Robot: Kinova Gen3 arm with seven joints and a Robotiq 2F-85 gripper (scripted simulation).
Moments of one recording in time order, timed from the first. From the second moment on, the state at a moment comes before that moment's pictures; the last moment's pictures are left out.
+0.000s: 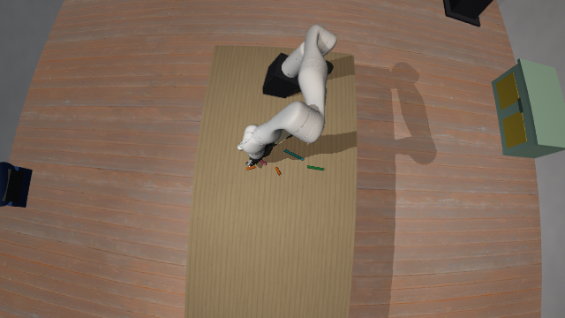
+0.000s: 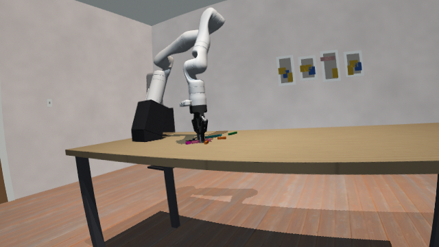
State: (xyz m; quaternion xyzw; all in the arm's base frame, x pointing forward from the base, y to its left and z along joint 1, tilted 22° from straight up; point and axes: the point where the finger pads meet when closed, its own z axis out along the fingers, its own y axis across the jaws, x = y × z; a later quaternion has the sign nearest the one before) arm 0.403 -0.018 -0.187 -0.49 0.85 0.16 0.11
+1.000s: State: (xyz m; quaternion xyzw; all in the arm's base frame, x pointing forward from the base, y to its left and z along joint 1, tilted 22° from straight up) arm 0.403 -0.018 -0.187 -0.49 0.85 0.16 0.11
